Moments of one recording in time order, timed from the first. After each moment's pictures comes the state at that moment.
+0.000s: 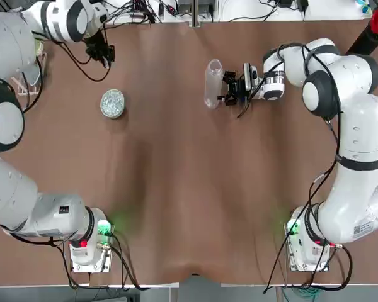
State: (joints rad) left arm 0.03 0.11 -0.21 -2.03 -0.01 2.18 -0.14; right arm 0.30 0.84 -0.03 -1.88 1.86 1.67 -2.73
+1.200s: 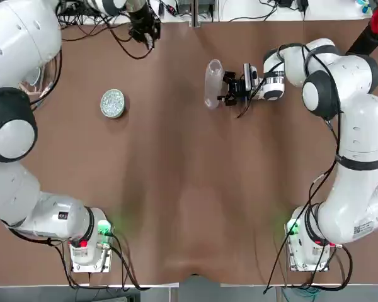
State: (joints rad) left arm -0.14 0.19 -0.44 -1.69 -0.01 1.98 -0.66; right arm 0.30 0.84 -0.03 -1.88 1.86 1.67 -2.73
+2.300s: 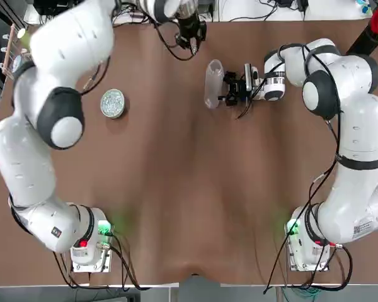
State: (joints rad) left arm -0.62 0.53 -0.20 -1.26 0.02 1.96 -1.03; right arm 0.29 0.84 -0.03 -1.88 1.86 1.66 -2.73
